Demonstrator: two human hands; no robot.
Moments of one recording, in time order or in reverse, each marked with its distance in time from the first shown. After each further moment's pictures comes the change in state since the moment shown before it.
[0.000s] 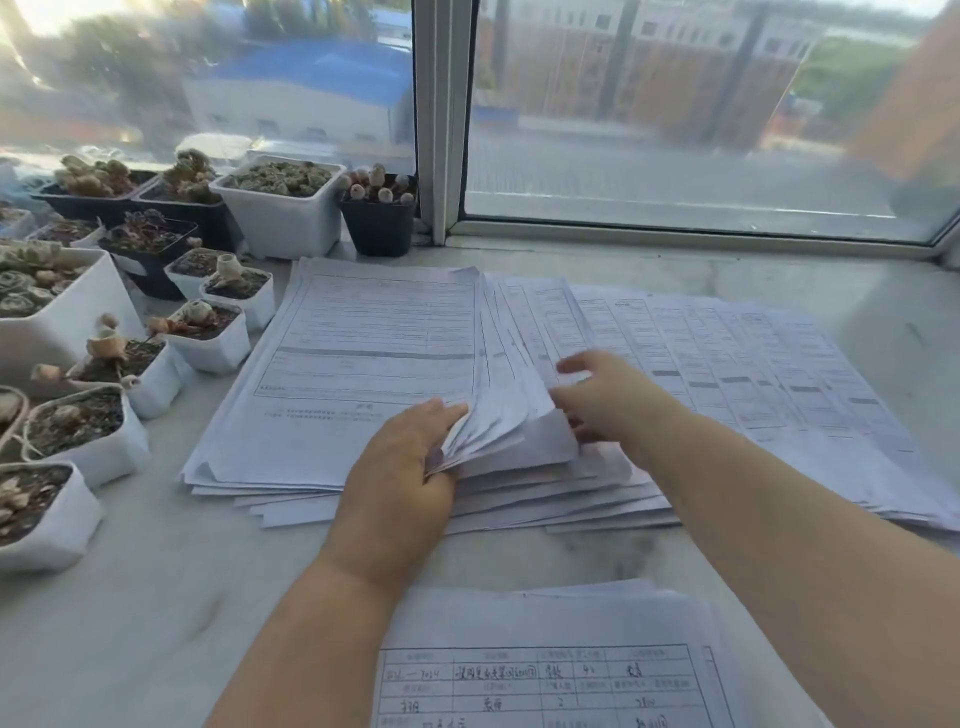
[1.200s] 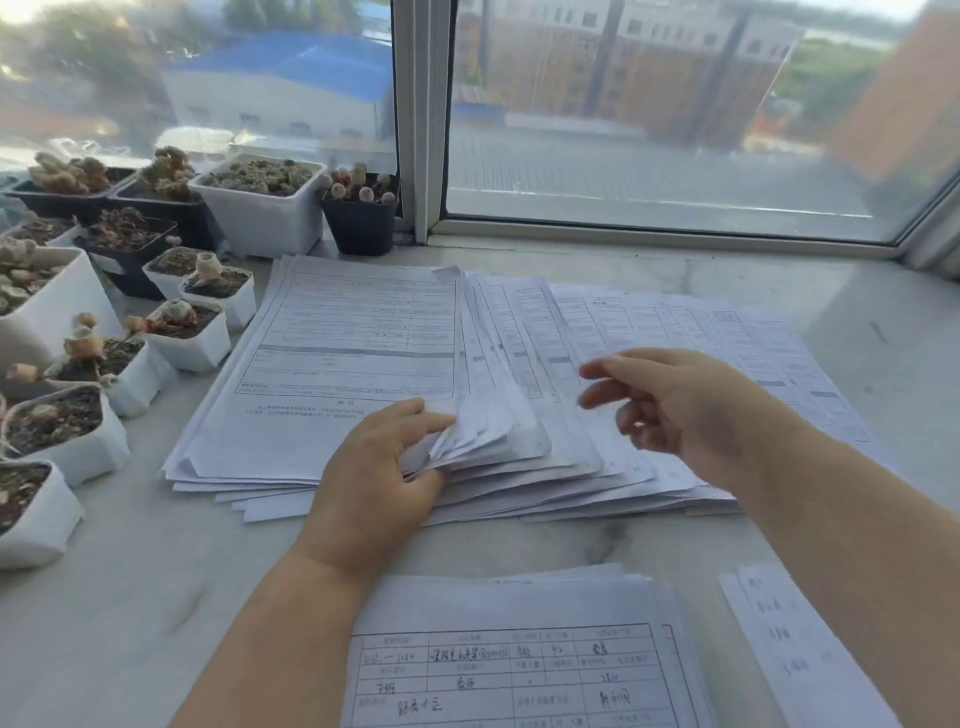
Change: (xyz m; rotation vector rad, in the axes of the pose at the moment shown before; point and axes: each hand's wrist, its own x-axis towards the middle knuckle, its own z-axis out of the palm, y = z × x) left_hand 0.001 -0.001 -0.004 0.037 -0.040 0.012; right_hand -0.059 0.004 -0.055 0.311 -0.051 -0.052
